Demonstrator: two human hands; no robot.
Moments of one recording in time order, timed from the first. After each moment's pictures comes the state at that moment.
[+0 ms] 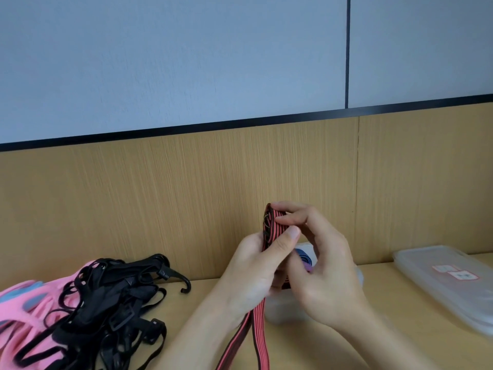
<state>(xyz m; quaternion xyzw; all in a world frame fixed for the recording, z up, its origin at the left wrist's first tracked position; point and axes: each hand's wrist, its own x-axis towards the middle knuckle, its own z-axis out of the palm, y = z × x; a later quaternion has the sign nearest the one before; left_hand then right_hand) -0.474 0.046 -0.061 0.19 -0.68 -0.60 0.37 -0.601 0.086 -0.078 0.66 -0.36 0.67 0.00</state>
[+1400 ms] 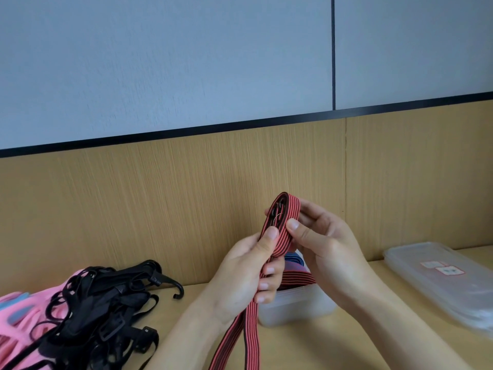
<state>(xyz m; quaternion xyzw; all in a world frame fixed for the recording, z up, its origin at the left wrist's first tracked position) -0.472 0.044 -0.058 0.15 -0.68 -0.63 0.33 -0.625 0.075 -0.066 0.51 -0.29 0.73 -0.36</state>
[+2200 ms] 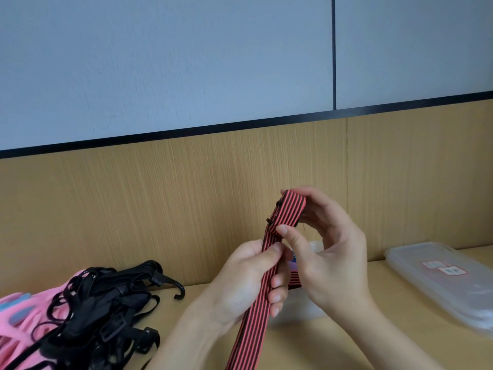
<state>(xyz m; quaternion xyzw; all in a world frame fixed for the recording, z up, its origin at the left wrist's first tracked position) -0.471 0.047 -0.059 0.18 -0.65 -0.67 0.30 -0.608 0.086 -0.070 0.58 -0.34 0.74 0.02</state>
